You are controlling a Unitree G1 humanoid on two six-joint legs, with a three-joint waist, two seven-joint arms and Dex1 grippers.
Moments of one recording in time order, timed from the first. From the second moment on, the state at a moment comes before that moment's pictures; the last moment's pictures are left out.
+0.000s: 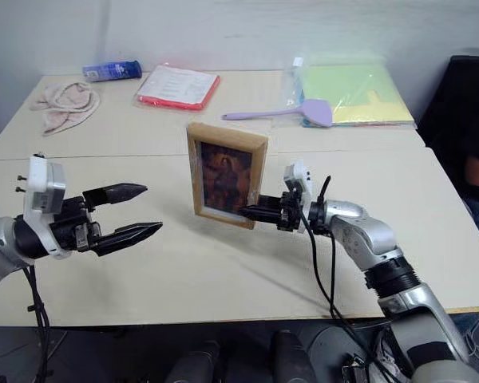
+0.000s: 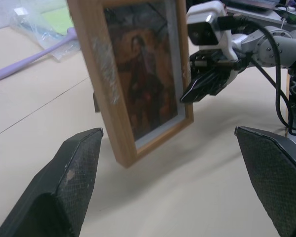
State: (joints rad) left arm -0.19 0.79 0.49 -0.58 -0.82 0.88 -0.84; right arm -0.64 -0.55 0.32 0.22 0.80 0.39 1.00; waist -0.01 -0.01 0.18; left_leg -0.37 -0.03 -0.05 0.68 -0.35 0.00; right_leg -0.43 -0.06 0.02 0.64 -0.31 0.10
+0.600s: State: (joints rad) left arm -0.22 0.89 0.40 -0.44 -0.81 0.80 -0.92; right arm -0.52 -0.81 0.11 0.12 0.62 0.49 1.23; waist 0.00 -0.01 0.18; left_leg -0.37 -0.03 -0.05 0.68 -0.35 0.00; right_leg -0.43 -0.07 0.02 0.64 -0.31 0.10
